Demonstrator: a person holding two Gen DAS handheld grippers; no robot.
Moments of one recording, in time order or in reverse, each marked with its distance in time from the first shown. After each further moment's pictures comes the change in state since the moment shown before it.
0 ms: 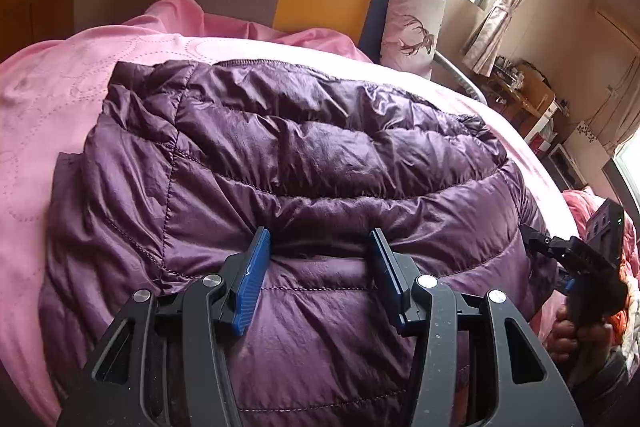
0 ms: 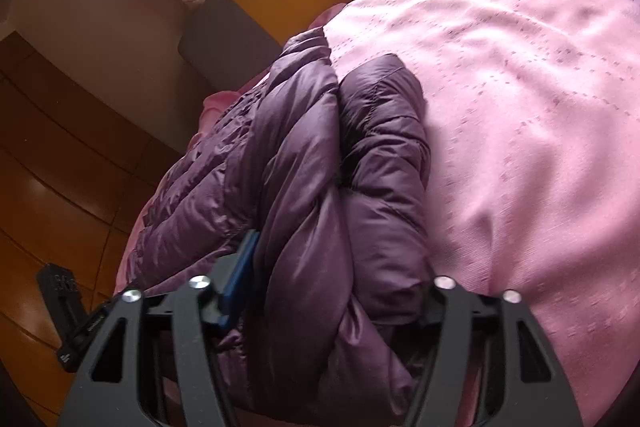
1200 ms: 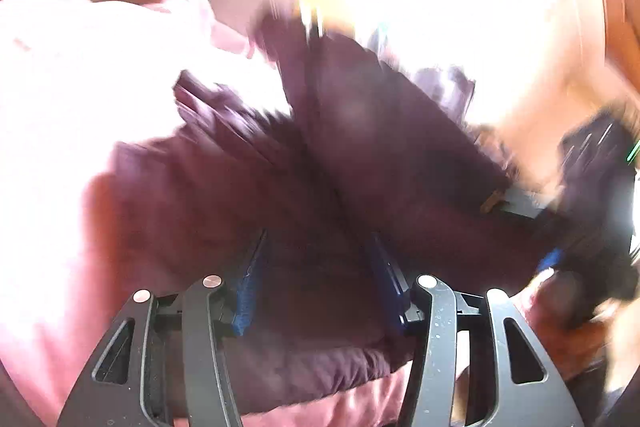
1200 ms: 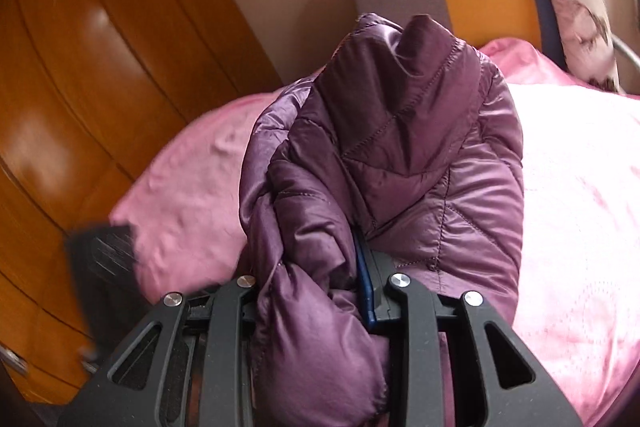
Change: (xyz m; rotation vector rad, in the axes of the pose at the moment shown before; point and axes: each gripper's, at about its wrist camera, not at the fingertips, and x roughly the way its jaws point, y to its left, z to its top) left arm -0.081 0.110 -0.002 -0.238 -0.141 -0.253; right arm 0.102 0.306 -0.056 -0.597 0.168 0.030
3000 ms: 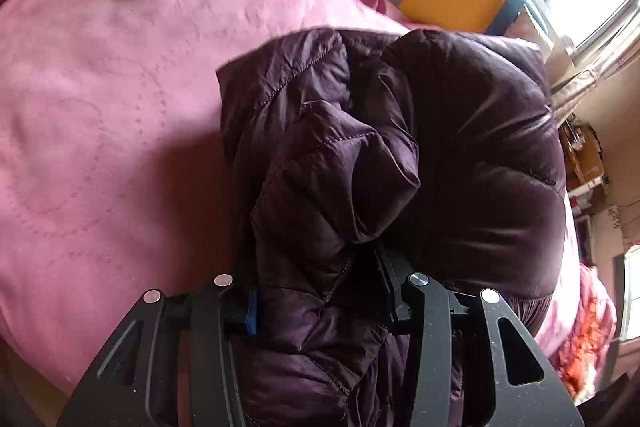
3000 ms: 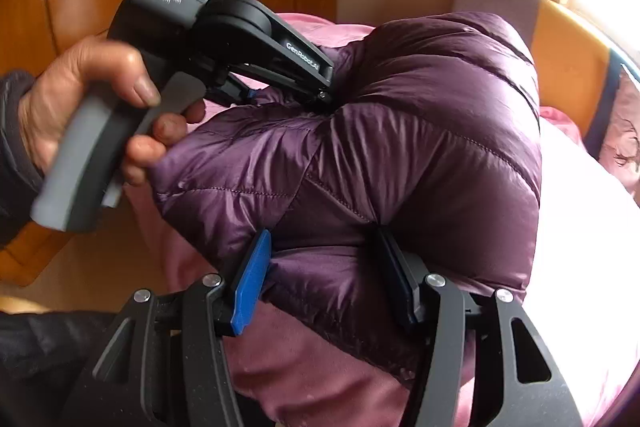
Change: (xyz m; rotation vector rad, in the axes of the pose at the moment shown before) left arm 0.025 0.082 0.036 -0.112 0.206 0.417; right arm -0.003 -0.023 -0.128 -0.430 0.097 0.031
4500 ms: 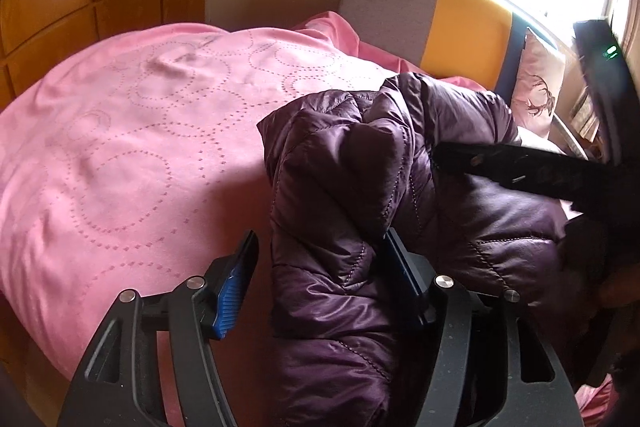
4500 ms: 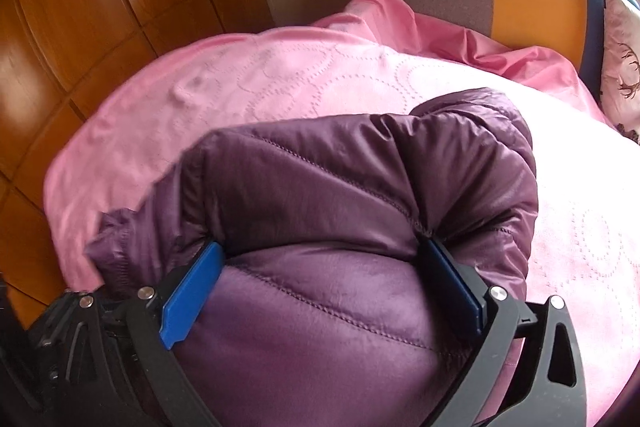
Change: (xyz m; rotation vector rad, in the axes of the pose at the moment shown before) left arm -0.025 -0.019 -0.042 0.107 -0.291 0.206; right arm 0.089 -0.107 0.125 0.321 0.020 -0.038
